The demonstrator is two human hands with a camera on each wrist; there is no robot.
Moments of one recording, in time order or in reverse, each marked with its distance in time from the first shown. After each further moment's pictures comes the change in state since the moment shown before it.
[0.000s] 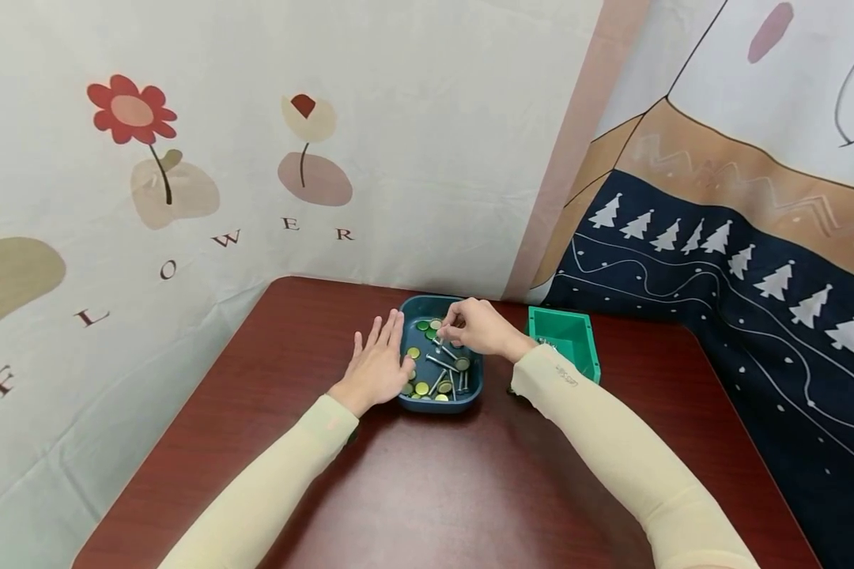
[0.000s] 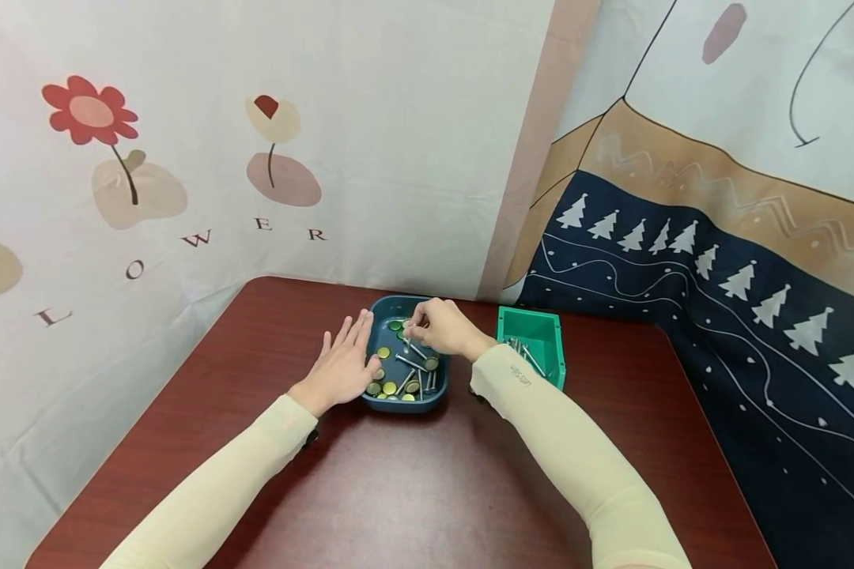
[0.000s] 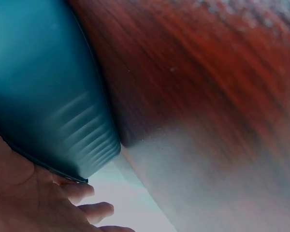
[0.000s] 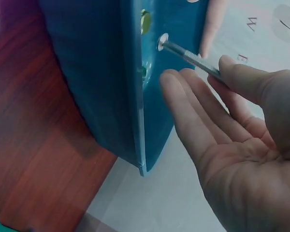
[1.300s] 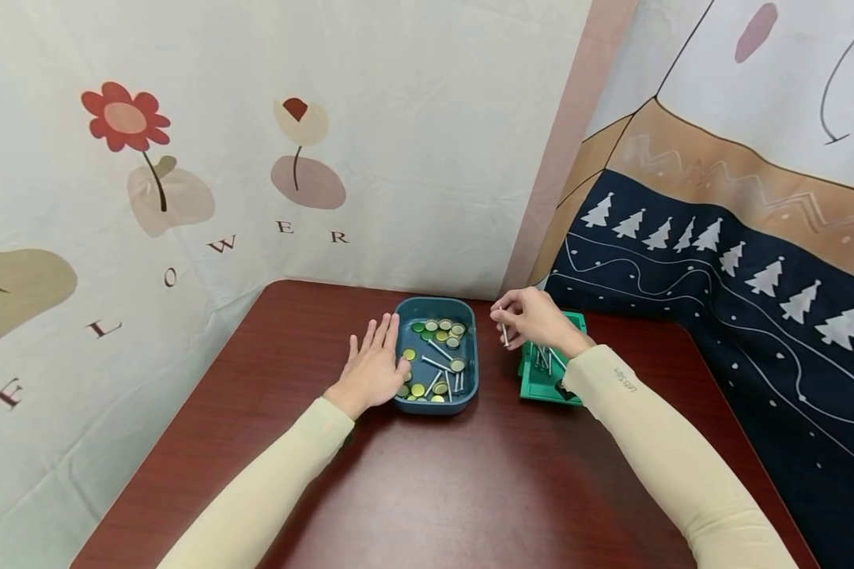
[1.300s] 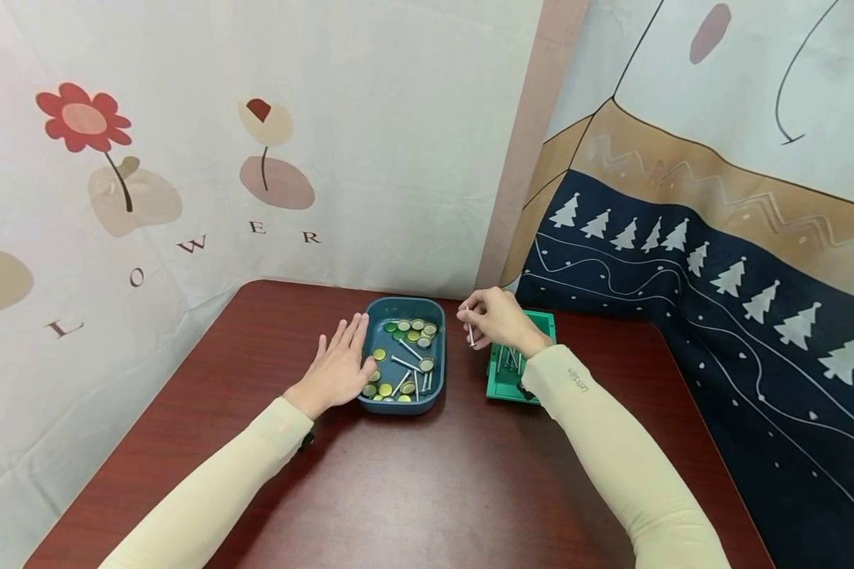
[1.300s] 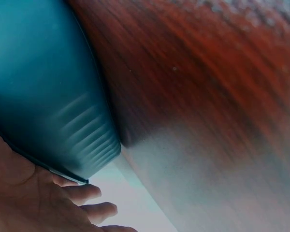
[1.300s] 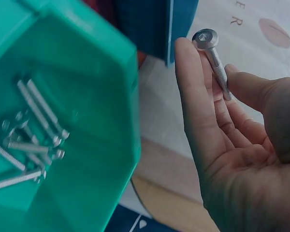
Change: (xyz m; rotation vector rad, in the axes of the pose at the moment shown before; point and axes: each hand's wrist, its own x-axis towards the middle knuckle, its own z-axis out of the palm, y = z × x) left_hand -0.001 0.000 -0.001 0.019 0.001 -0.003; right_hand -0.055 0.044 -0.064 0.196 0.104 0.147
